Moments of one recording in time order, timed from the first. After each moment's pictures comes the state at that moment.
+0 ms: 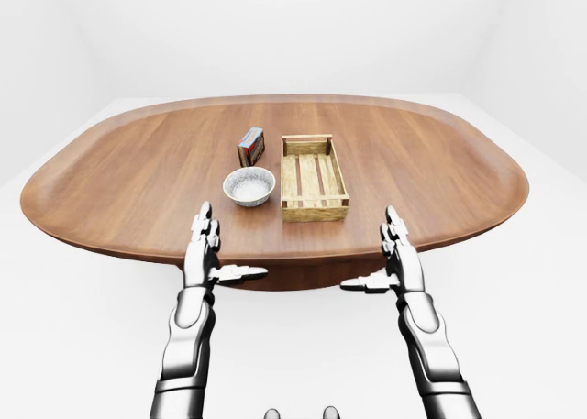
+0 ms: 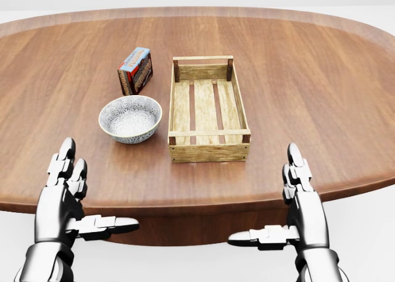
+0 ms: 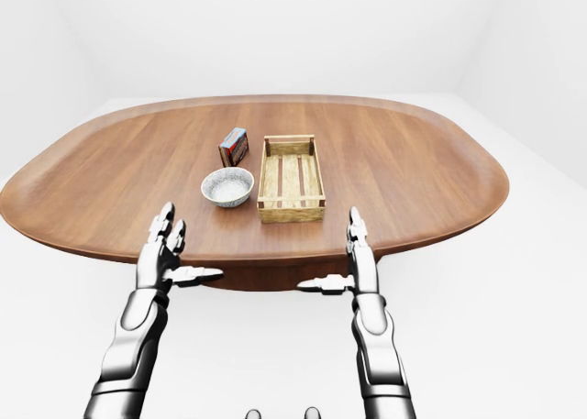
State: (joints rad) left arm -0.08 0.05 0.11 0.08 -0.09 0.00 -0.04; right arm -0.01 -0.03 -0.06 0.07 -0.02 -0.05 0.02
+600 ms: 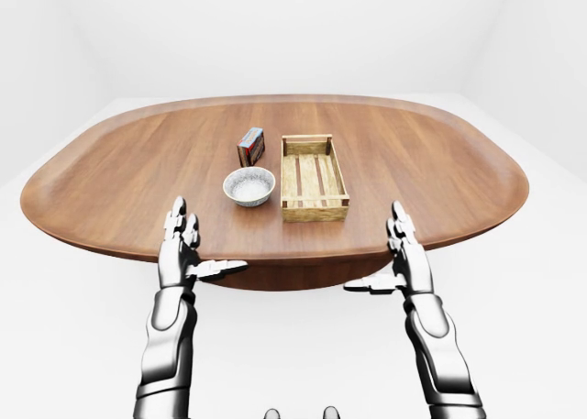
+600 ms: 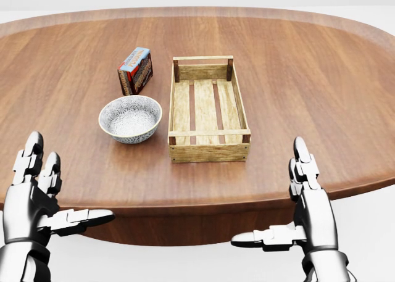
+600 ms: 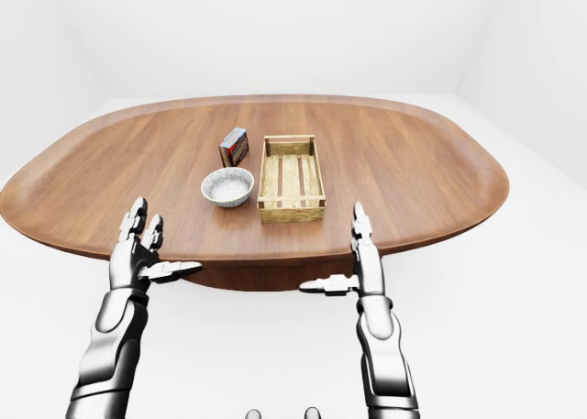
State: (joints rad) left arm -0.08 0.09 0.20 0.05 -0.19 -0.02 -0.06; right arm 0.04 -0.03 -0.06 -0.07 -0.06 -0.01 0.03
